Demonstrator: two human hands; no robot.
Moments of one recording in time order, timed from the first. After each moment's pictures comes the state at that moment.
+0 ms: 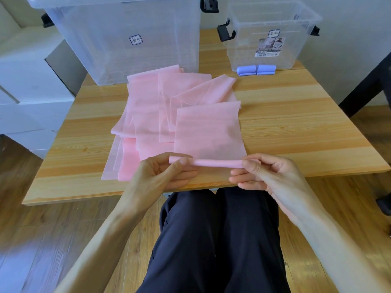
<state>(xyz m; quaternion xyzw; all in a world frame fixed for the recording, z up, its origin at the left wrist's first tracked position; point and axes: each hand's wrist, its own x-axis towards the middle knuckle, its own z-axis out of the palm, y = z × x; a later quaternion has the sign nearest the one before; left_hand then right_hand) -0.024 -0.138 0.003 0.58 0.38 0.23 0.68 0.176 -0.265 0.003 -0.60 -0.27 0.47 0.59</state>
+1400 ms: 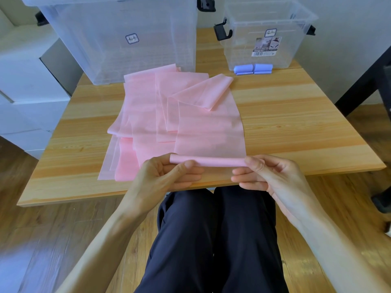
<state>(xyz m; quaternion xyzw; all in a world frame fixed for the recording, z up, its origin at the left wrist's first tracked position) -0.018 -0.143 0.005 0.59 0.36 0.22 0.69 0.173 -0.271 0.007 -0.61 -0.23 0.45 0.61</state>
